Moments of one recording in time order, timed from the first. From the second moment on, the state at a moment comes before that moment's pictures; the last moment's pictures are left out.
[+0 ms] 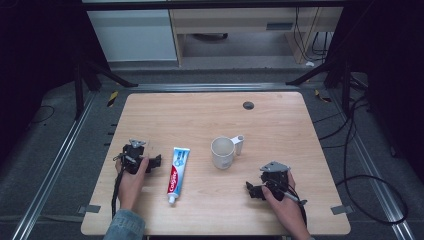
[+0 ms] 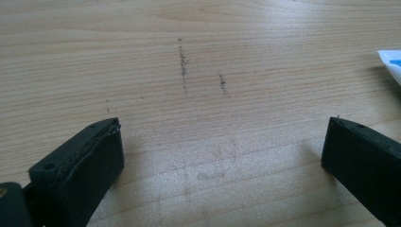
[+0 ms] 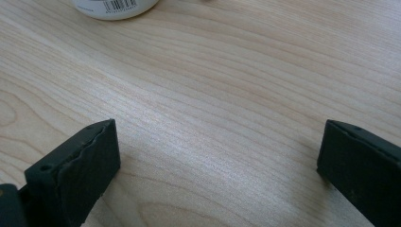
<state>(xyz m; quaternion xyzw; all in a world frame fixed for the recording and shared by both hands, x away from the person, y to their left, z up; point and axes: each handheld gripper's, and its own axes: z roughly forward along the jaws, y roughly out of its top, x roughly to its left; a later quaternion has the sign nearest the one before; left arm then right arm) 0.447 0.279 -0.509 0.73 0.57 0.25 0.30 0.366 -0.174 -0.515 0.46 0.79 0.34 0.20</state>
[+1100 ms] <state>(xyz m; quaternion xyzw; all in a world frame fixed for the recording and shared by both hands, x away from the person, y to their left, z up) 0.398 0.219 -0.445 0.81 0.50 0.18 0.25 0.366 -0.174 -0.515 0.46 0.79 0.34 0.20</state>
